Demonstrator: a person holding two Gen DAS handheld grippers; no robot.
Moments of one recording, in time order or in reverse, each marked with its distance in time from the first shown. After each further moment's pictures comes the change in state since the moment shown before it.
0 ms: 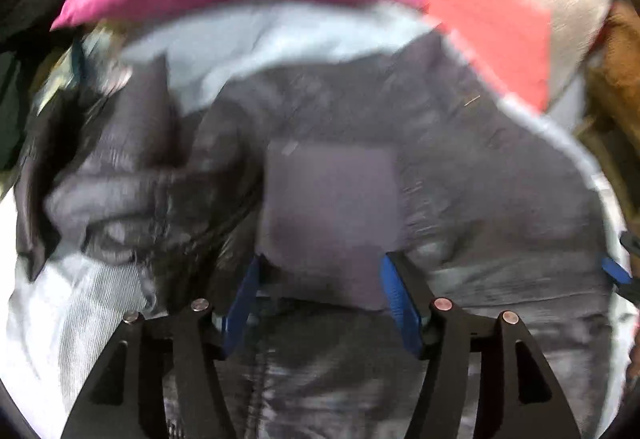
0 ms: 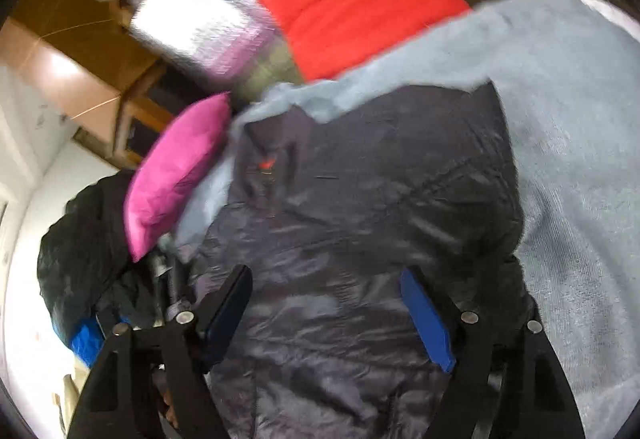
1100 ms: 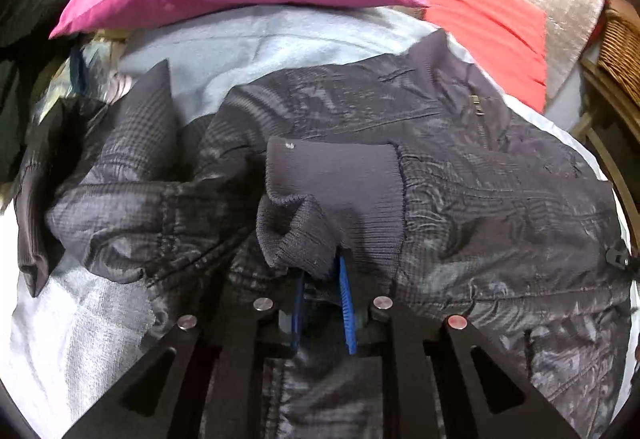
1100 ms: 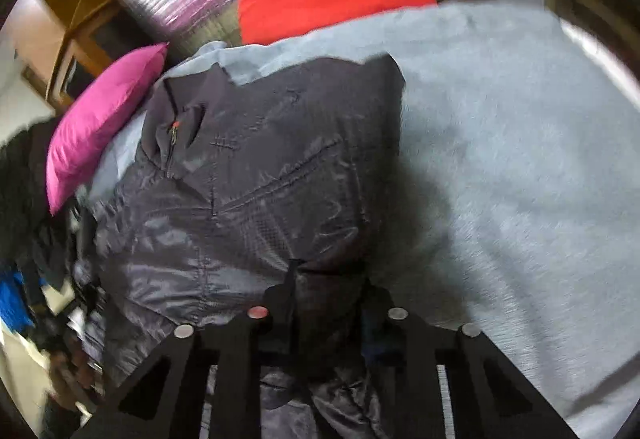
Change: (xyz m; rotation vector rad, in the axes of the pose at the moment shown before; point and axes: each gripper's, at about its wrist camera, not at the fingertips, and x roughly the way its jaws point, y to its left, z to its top) left arm -0.010 0.007 0.000 0.053 -0.067 -0.028; right arm 0.011 -0.018 0.007 -0.220 0.070 -0.281
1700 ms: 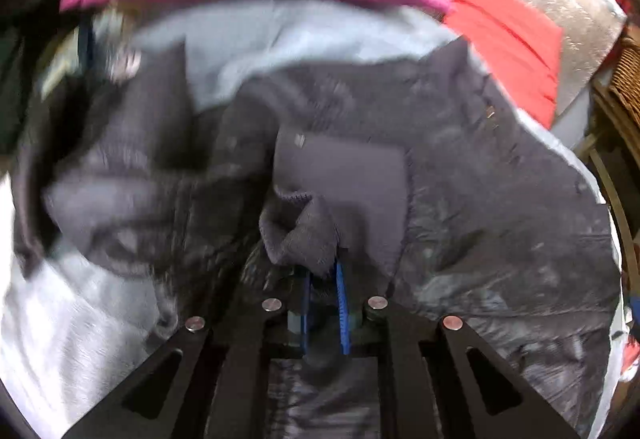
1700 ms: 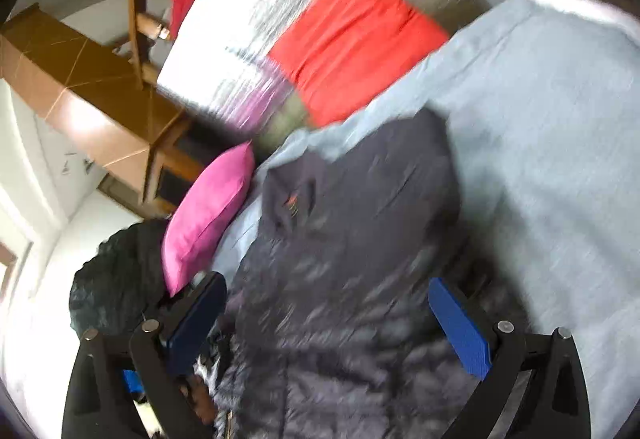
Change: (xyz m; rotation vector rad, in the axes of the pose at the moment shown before) left arm 0.009 0.023 -0.001 -0.109 0.050 -0.018; right arm -0.070 0.004 -0.038 0.300 -0.294 0.365
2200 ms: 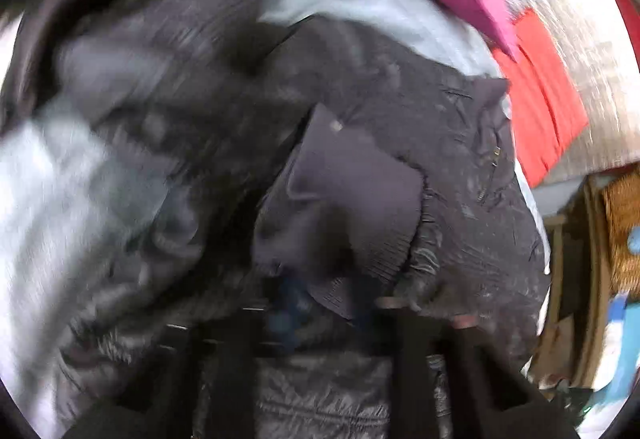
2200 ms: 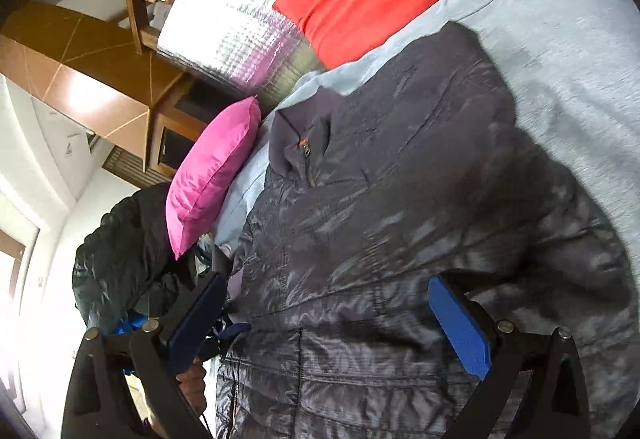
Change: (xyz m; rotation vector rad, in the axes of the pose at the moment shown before) left arm -0.018 0.034 0.017 -0.331 0.162 -0.150; right arm 0.040 0.014 -0.048 0.028 0.149 0.075
